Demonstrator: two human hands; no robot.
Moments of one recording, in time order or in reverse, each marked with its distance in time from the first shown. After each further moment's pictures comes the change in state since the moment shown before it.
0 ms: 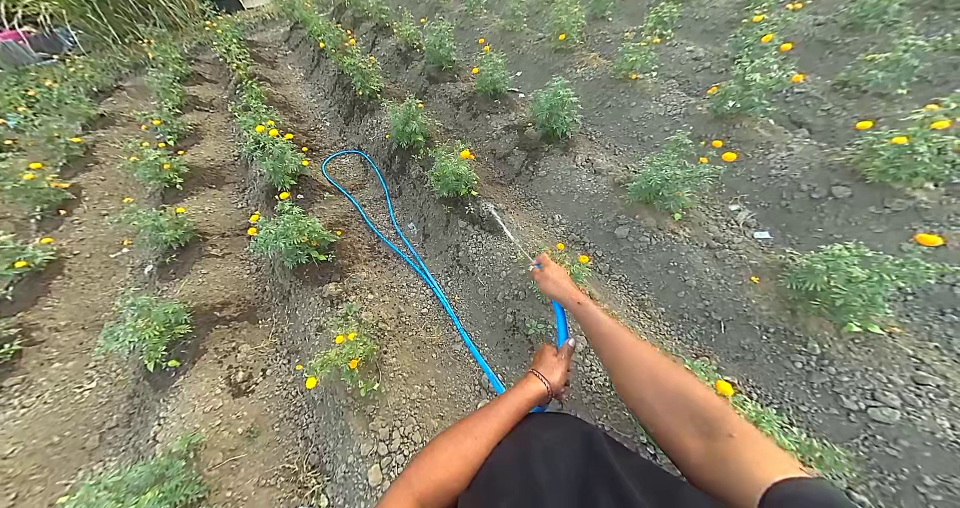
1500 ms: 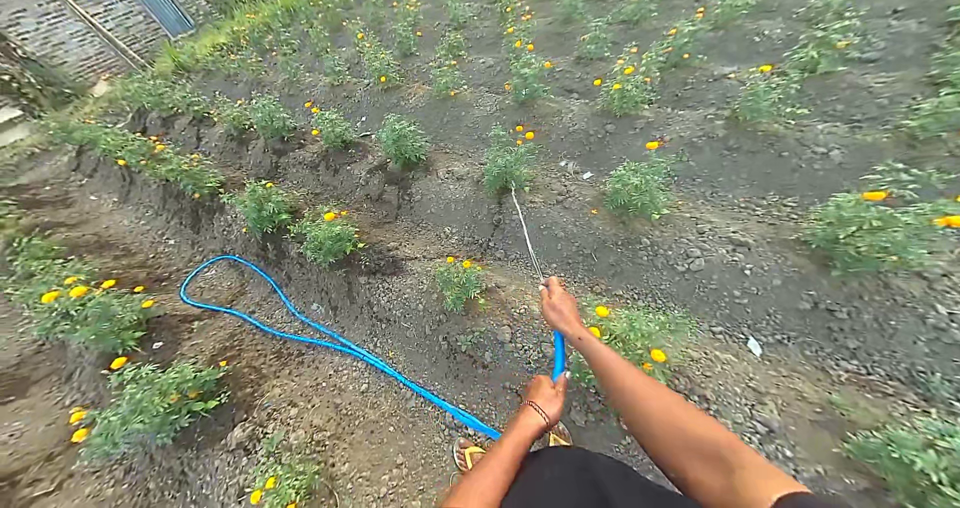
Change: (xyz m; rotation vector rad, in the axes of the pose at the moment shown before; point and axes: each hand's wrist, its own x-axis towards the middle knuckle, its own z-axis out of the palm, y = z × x) left_hand 0.041 0.001 0.176 0.743 -0.271 0.087; right_hand -0.113 0.239 -0.085 0.344 0.483 0.310
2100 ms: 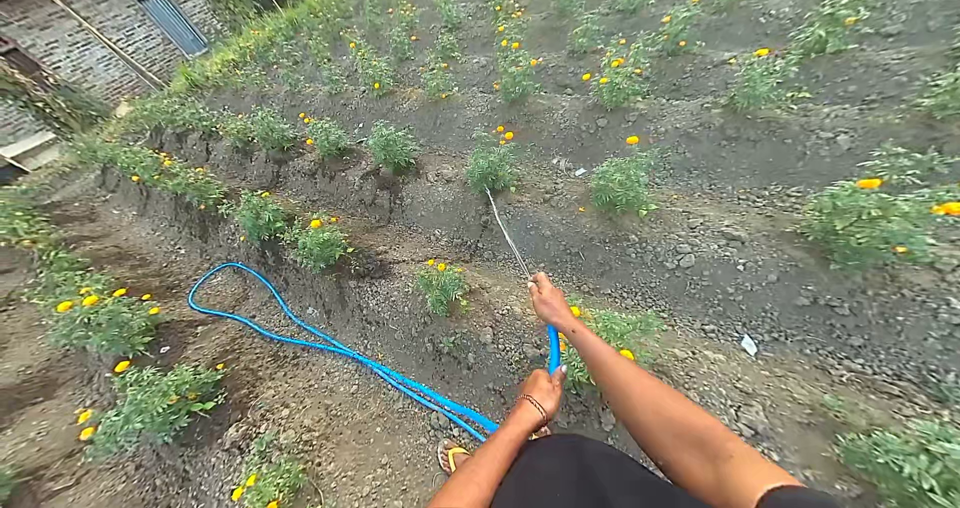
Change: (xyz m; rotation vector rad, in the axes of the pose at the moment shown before) left_hand 0.037 0.075 0.075 0.057 0.042 -0.001; right_hand 0.029 0.077 -0.073 0.048 -0.109 -0.094
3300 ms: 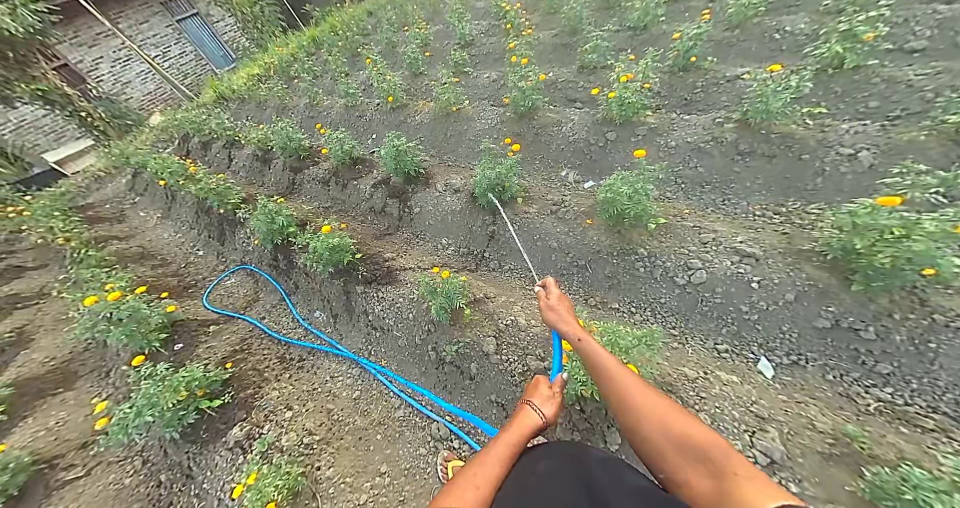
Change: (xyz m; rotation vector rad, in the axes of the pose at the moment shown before) left_hand 0.004 0.006 0.005 0.027 0.032 -0.003; right_hand 0.000 0.009 -0.009 0.052 0.084 -0.015
